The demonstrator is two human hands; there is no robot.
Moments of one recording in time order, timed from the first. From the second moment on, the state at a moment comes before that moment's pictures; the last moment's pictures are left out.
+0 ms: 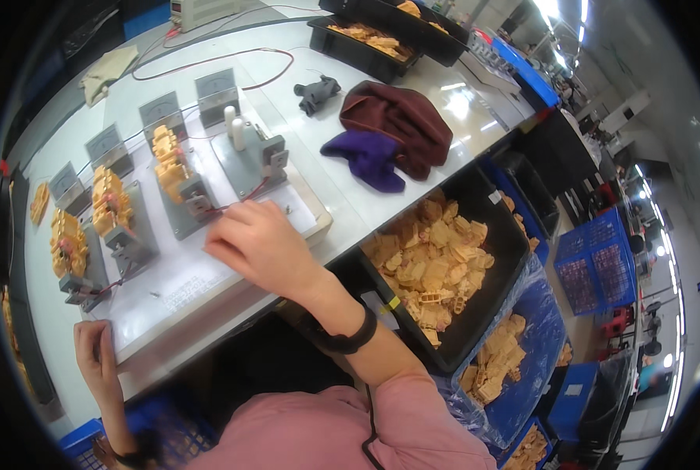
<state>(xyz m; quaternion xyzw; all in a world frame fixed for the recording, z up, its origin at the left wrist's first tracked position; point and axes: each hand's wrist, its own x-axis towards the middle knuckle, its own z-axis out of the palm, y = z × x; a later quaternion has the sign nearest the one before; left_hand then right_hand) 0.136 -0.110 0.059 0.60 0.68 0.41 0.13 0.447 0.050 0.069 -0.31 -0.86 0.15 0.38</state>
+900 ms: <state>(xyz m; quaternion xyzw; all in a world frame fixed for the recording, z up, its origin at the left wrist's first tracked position) 0.140 -0.110 0.067 0.60 0.68 0.41 0.11 0.447 0.050 0.072 -0.31 -0.87 0.16 0.36</state>
